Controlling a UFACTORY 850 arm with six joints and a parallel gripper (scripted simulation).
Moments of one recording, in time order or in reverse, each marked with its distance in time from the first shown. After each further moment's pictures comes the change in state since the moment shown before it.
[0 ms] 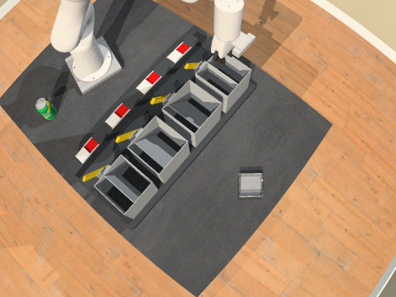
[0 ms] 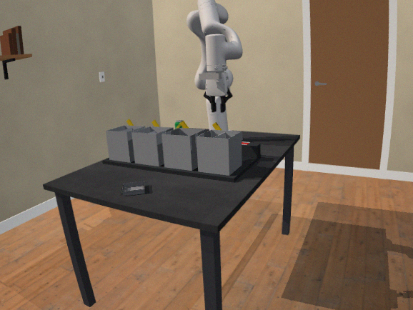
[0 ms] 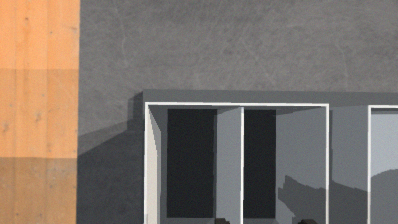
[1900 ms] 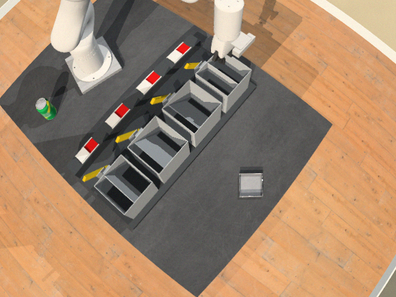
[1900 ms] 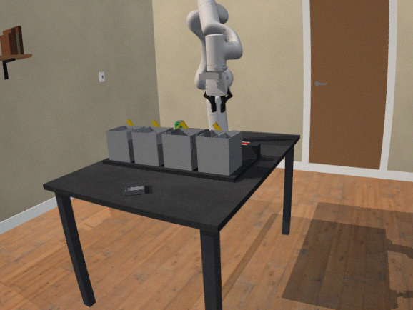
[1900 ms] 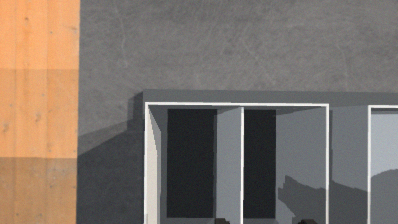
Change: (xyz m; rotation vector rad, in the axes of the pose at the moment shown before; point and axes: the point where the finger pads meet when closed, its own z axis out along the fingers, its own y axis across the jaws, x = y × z) arm 0.000 0.000 0.000 0.000 0.000 0.000
